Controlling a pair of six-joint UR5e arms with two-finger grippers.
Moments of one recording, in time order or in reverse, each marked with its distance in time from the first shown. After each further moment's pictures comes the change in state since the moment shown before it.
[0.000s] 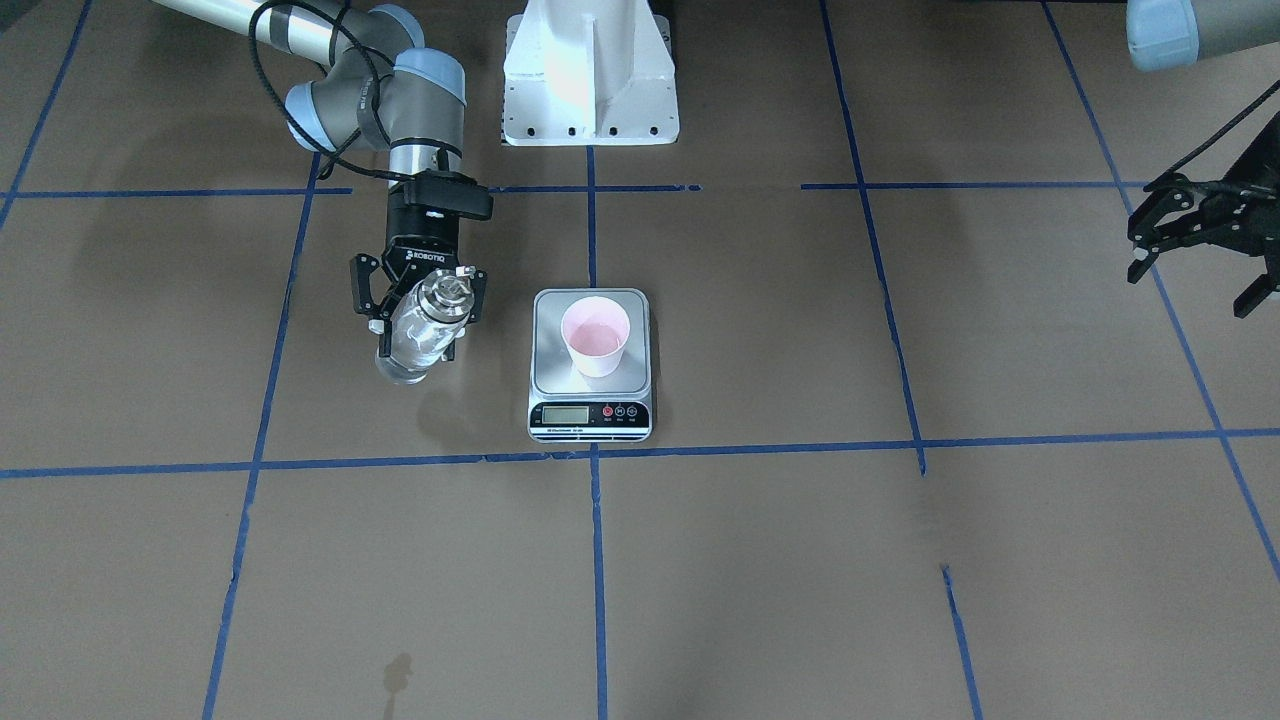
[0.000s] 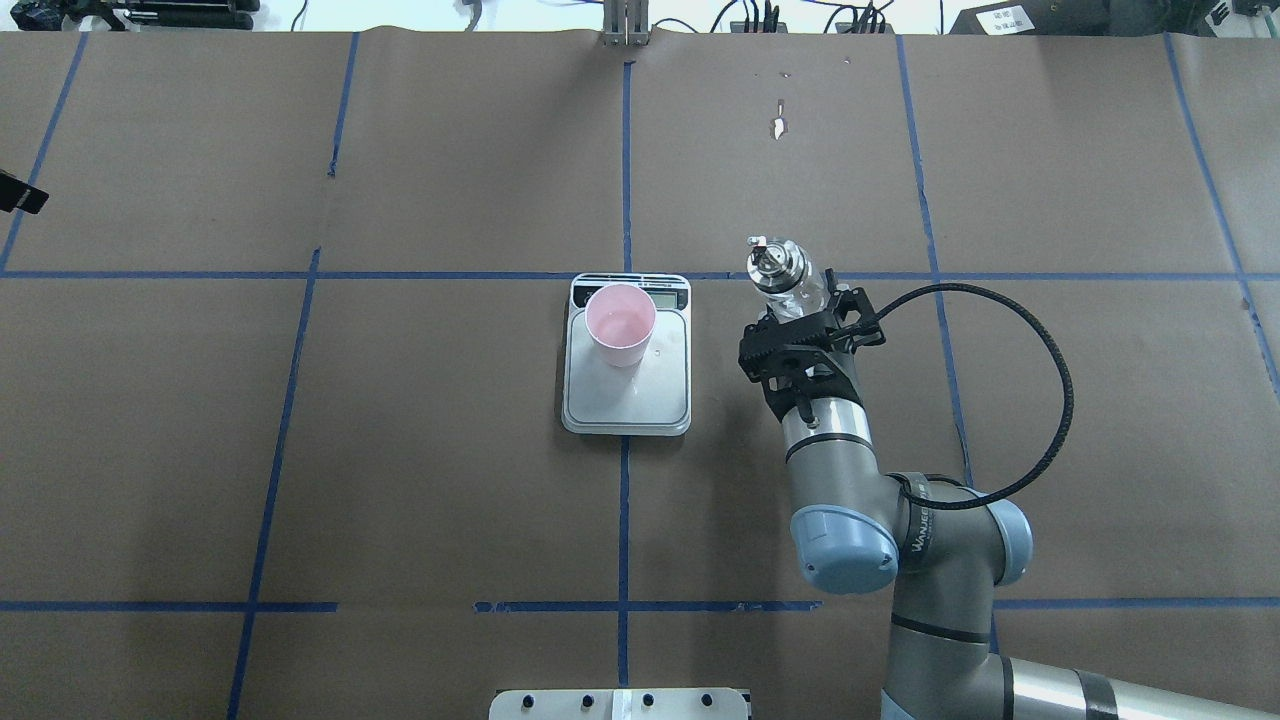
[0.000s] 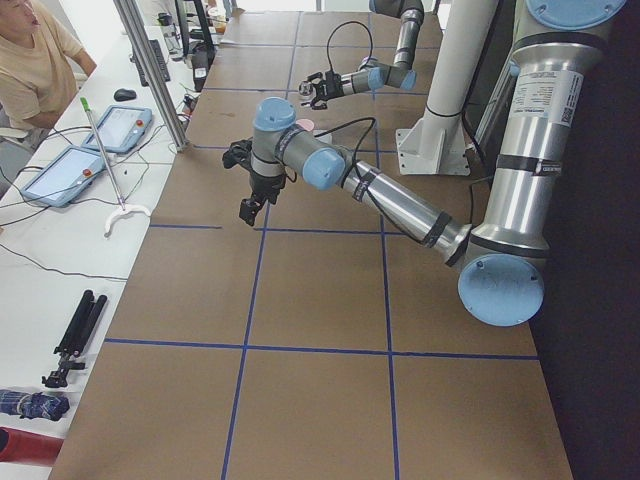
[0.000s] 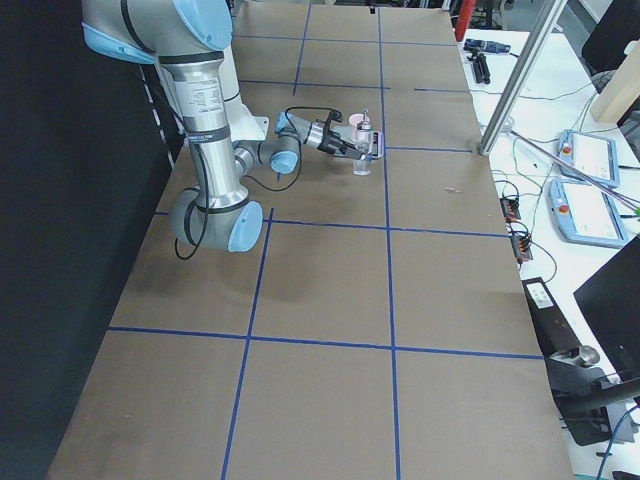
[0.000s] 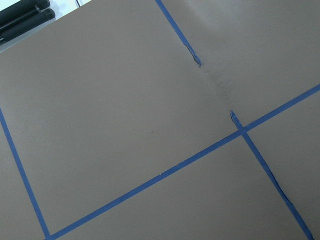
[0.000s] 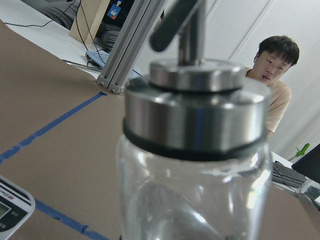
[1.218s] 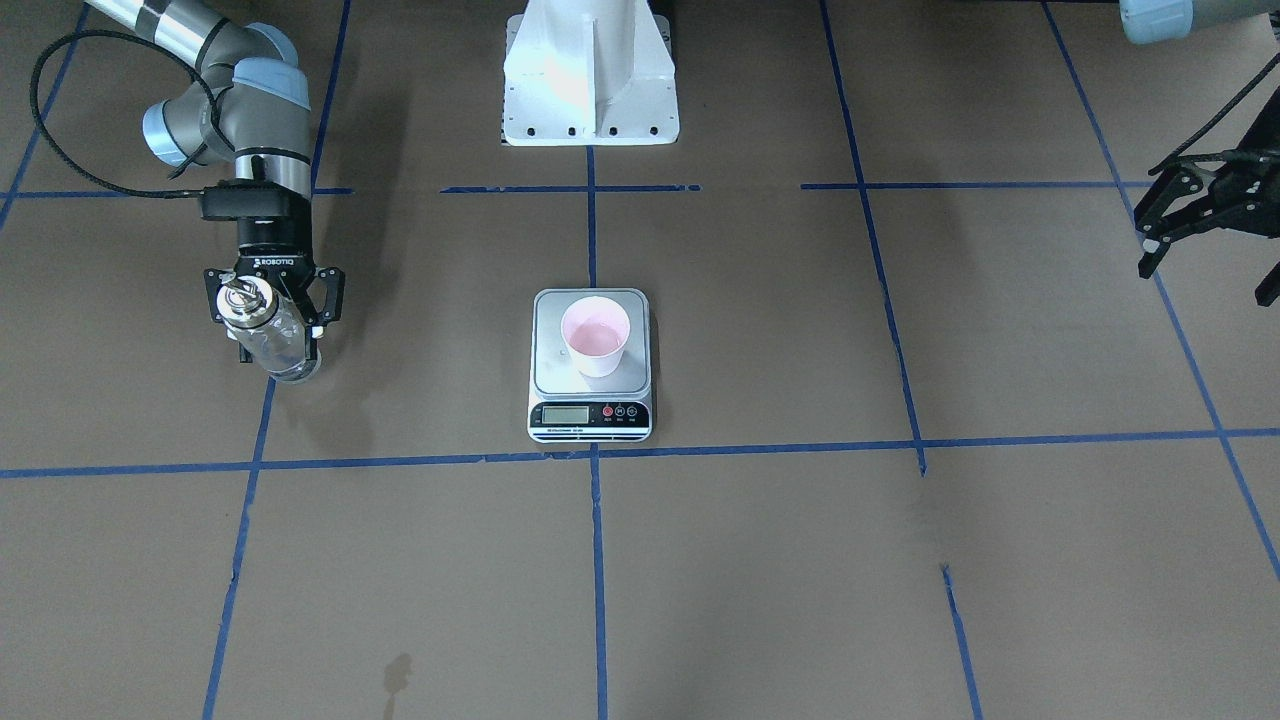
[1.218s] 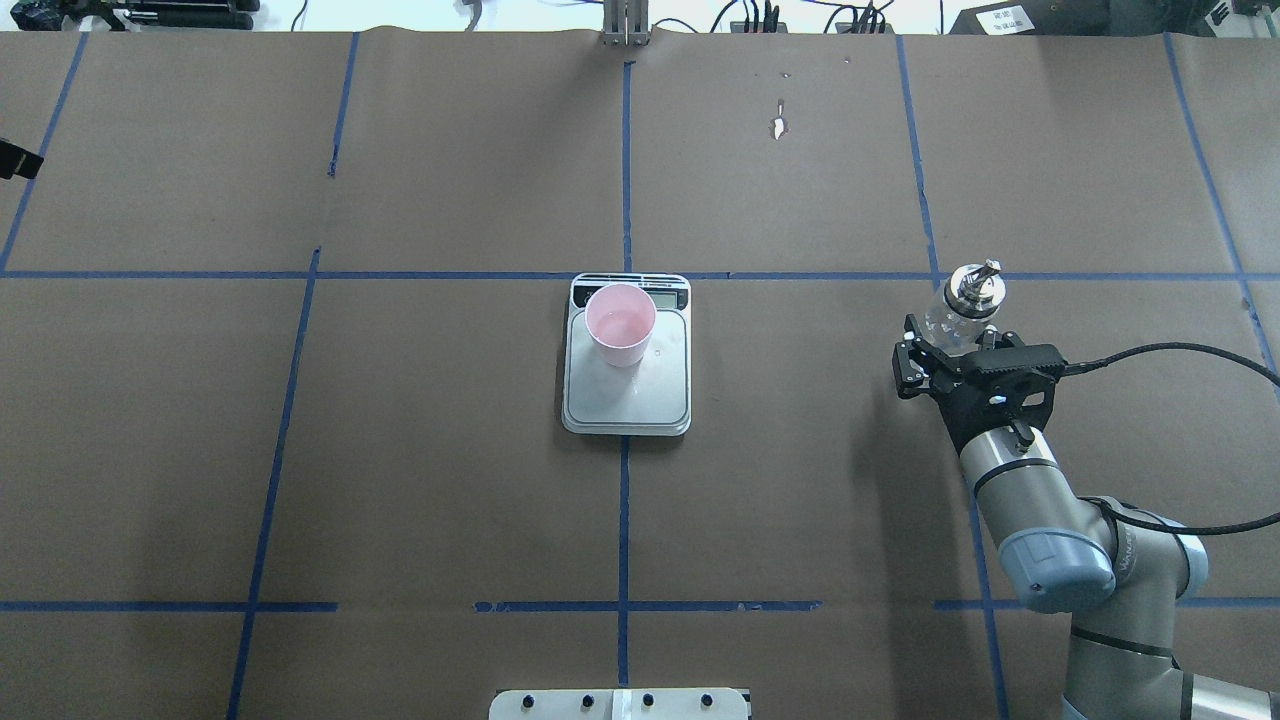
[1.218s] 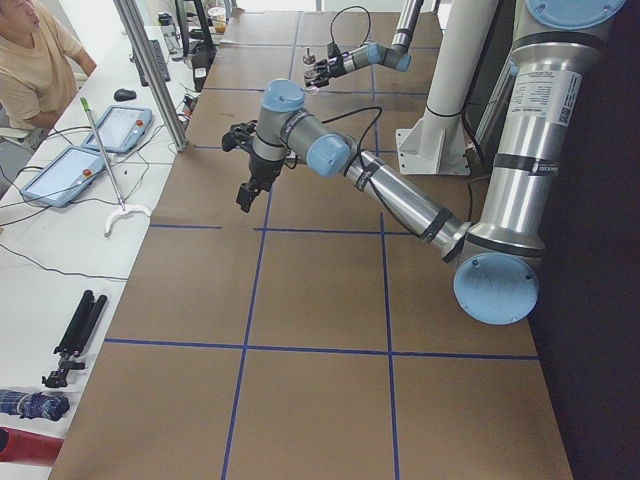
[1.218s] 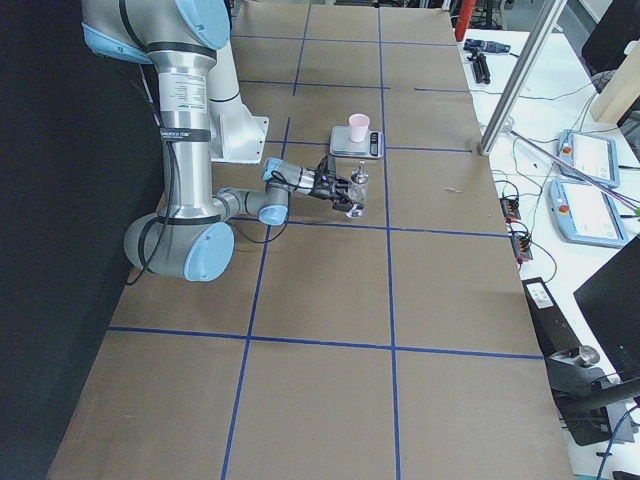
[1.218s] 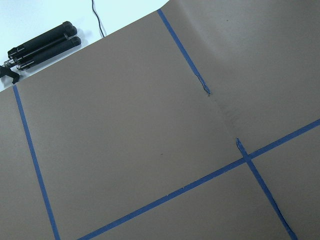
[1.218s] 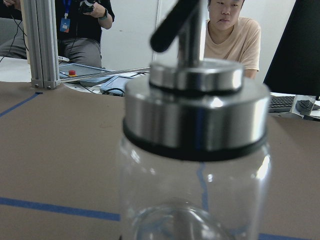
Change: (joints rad) left arm 0.001 -0.017 -0.064 0.000 0.078 -0.093; right arm 0.020 -0.304 -0.060 0.490 0.066 0.267
